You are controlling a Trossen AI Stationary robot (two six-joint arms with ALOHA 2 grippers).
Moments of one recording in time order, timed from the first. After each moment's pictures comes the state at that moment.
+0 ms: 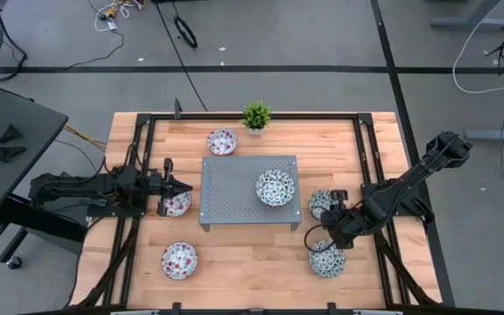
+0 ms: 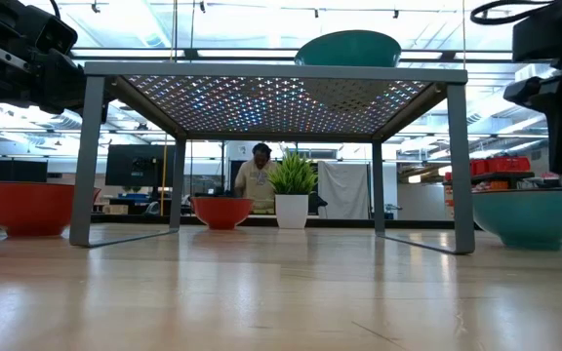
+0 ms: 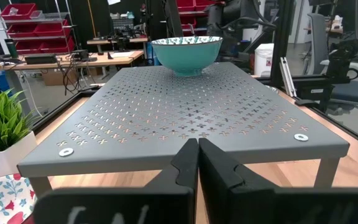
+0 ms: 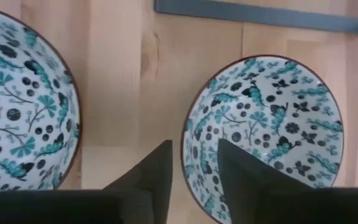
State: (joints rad) left arm 0.00 0.10 0.01 0.07 0.00 0.04; right arm 0.64 1.27 0.77 -0.89 0.29 0.54
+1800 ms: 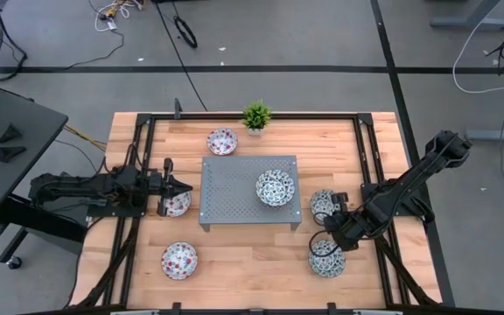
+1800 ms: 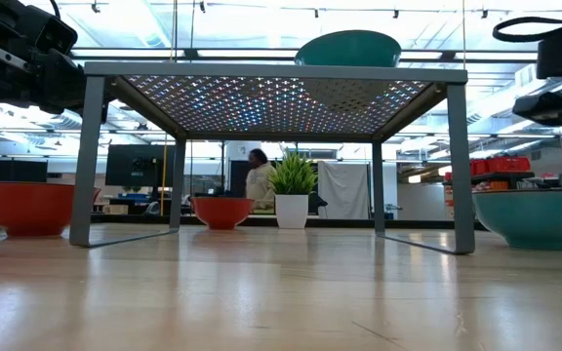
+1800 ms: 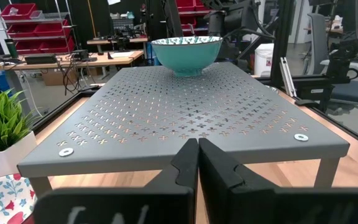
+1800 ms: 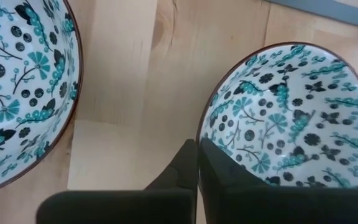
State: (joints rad) left arm 0.00 0.10 0.01 0.07 0.00 0.04; right arm 0.69 1.27 0.69 -0.84 0.28 0.48
